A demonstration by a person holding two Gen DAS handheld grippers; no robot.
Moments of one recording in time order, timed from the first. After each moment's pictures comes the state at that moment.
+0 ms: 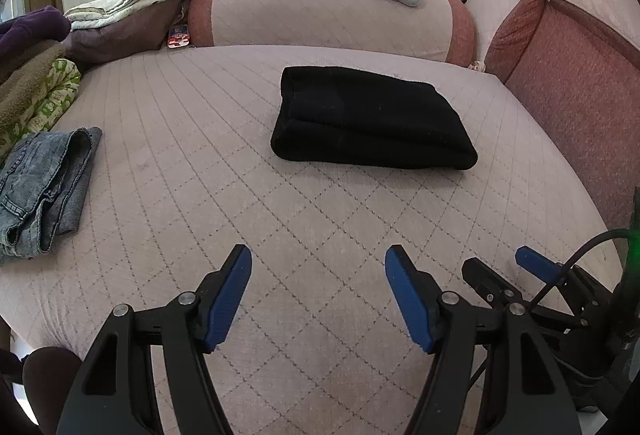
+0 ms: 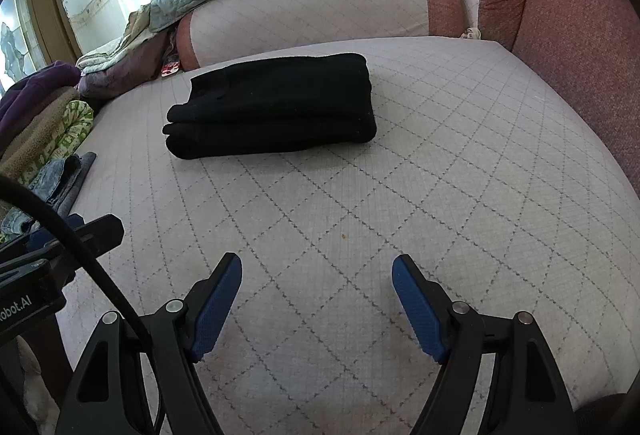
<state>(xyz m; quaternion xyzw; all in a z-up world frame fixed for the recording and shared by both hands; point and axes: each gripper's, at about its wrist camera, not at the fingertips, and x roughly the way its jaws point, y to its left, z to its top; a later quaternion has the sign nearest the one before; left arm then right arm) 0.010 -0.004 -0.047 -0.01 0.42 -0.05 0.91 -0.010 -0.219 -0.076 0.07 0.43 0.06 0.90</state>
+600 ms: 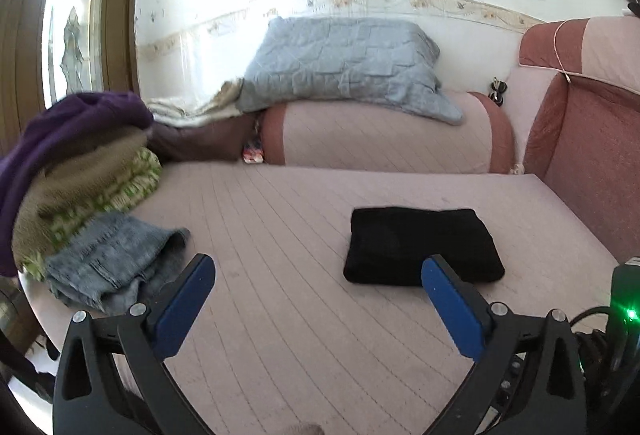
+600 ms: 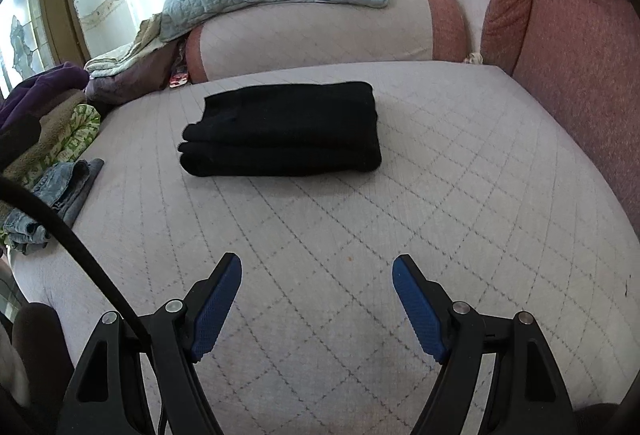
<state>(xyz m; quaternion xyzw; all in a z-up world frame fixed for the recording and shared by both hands) -0.031 0.004 0.029 0.02 0.22 0.06 0.97 -0.014 -0.215 -0.053 0.05 0.40 0.07 0.91</state>
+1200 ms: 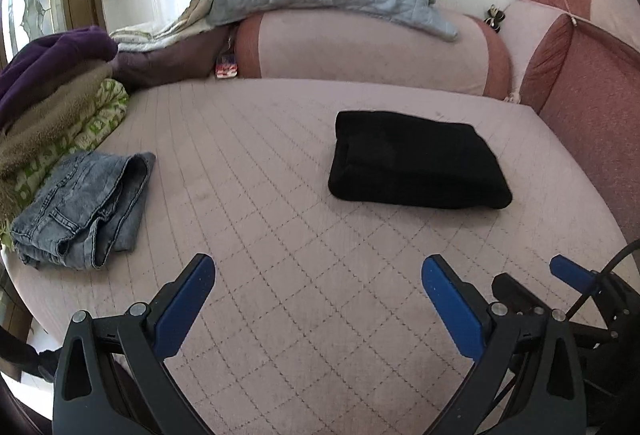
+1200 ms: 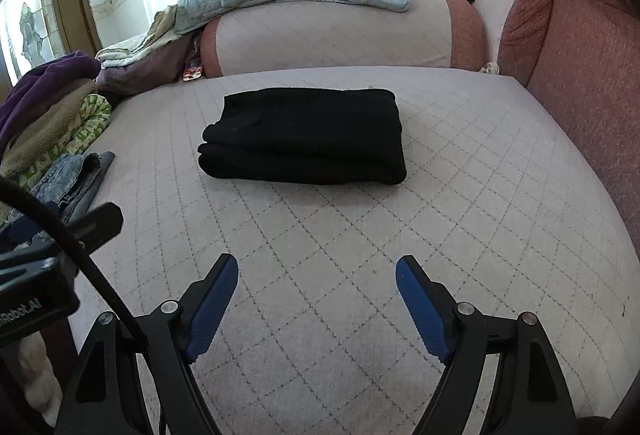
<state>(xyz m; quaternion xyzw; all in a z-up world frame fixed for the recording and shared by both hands) 0.002 0.009 -0.025 0.00 0.38 0.03 0.93 -0.005 -0.197 -0.044 0.04 0.41 0.08 0.91</state>
